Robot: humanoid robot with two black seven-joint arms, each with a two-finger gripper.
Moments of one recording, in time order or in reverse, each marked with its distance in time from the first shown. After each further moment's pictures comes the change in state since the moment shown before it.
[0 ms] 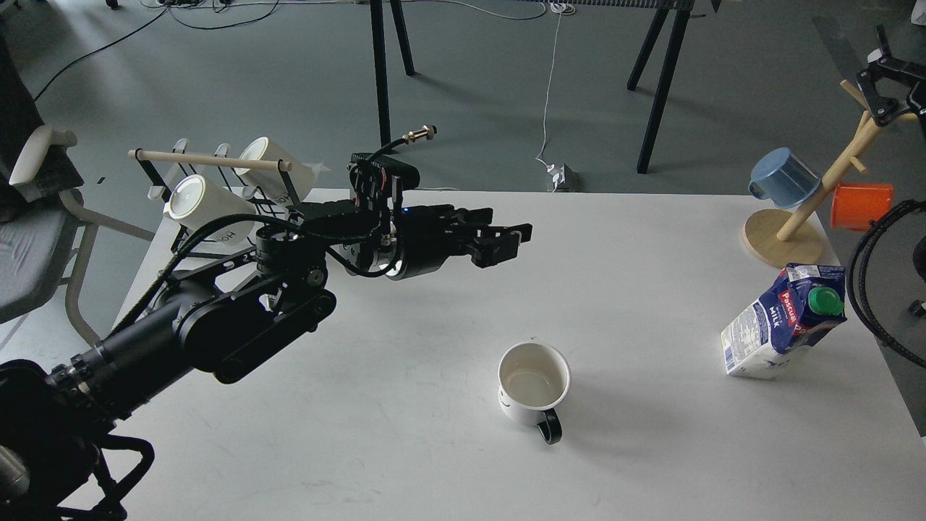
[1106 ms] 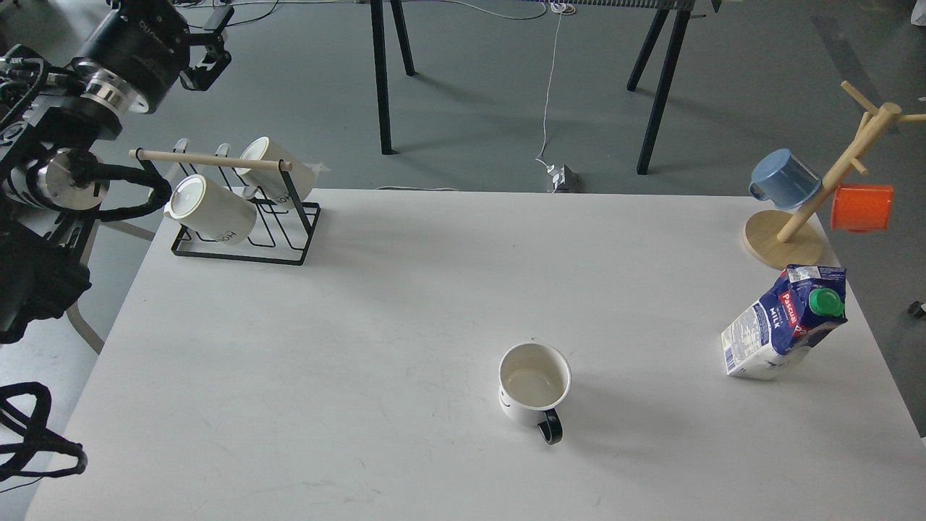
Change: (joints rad) left arm -0.024 0.202 -0.328 0.411 -1.243 0.003 -0.007; right arm -1.131 0.038 0.486 0.432 0.091 0.000 -0.004
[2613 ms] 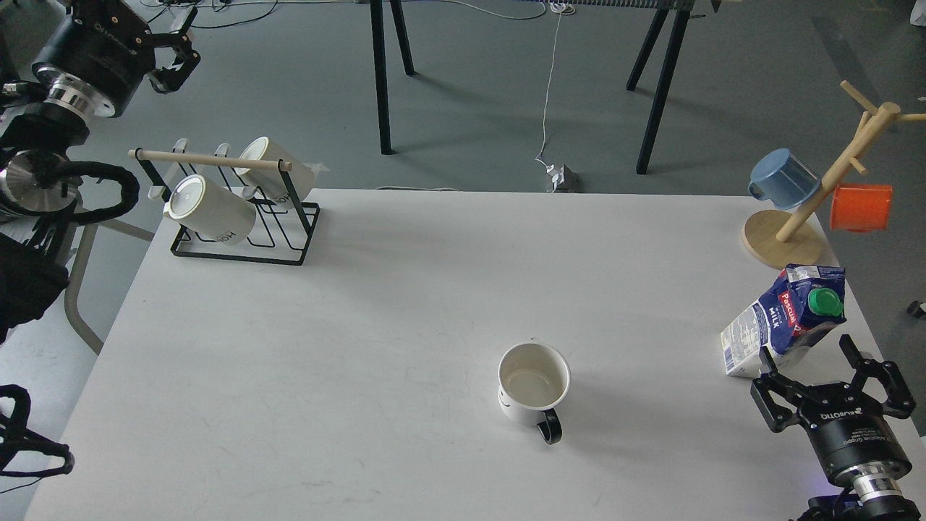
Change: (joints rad) left arm 0.011 0.038 0.007 0.019 -0.098 -0.029 0.012; right arm 0.232 0.281 -0.265 -0.036 -0.002 0.000 -0.064
